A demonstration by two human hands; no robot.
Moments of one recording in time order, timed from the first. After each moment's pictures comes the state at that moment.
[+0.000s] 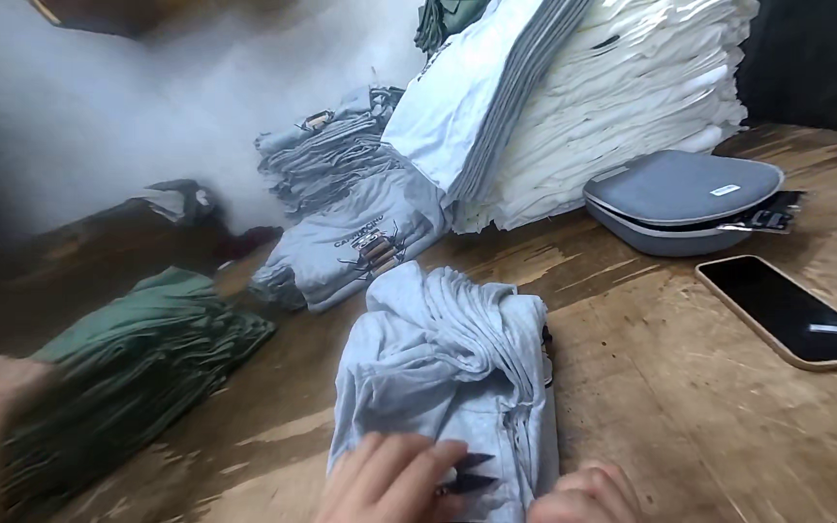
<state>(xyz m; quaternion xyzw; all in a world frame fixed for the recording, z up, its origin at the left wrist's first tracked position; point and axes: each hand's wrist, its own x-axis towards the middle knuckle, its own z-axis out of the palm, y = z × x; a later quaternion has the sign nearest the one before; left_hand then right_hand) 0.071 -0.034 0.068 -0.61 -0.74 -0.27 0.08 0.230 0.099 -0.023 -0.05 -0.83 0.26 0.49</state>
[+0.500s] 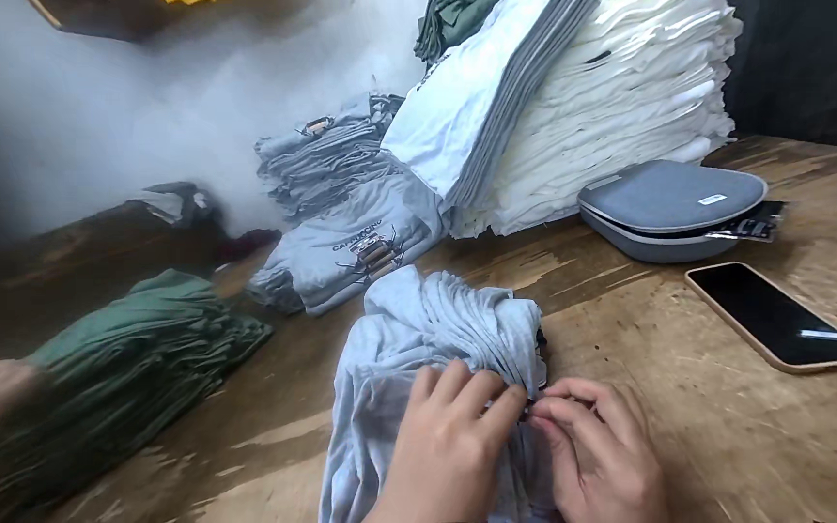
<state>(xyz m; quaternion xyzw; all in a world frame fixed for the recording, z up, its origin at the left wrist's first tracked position) 0.061 0.046 0.046 -0.68 -0.63 -0.22 0.30 0.199 0.146 -0.017 -0.20 -0.77 0.15 0.58</state>
